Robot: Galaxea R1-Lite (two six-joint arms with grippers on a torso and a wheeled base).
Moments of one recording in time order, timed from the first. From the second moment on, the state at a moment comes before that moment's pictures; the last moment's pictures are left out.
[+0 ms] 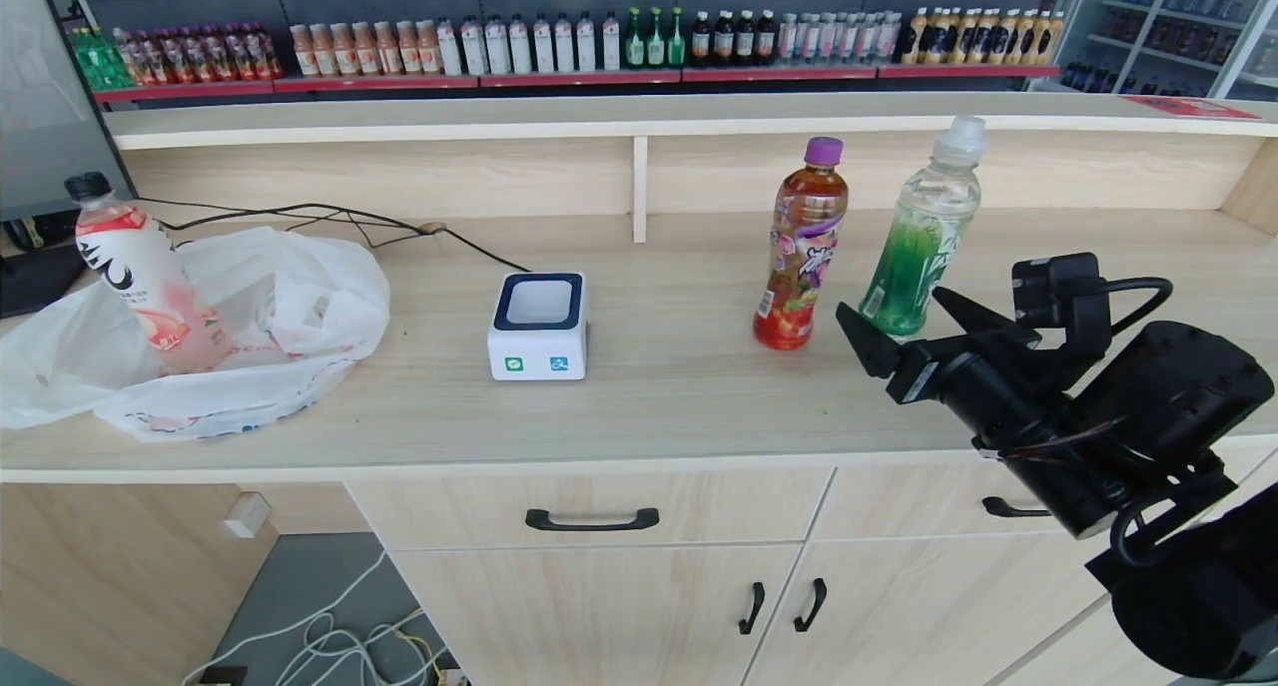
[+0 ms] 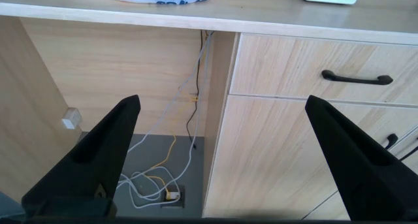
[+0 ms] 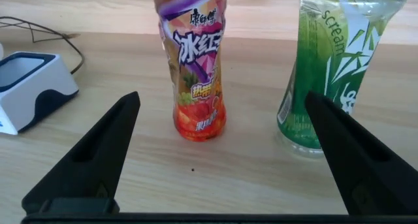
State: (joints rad) left arm 0.00 0.00 0.00 0.00 0.00 0.00; right arm 0.35 1.85 -0.52 -1.57 -0.07 -0.03
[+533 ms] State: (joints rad) left arm 0.00 0.00 0.00 0.00 0.00 0.00; right arm 0.41 1.92 -0.61 -1.57 -0.07 -0.03
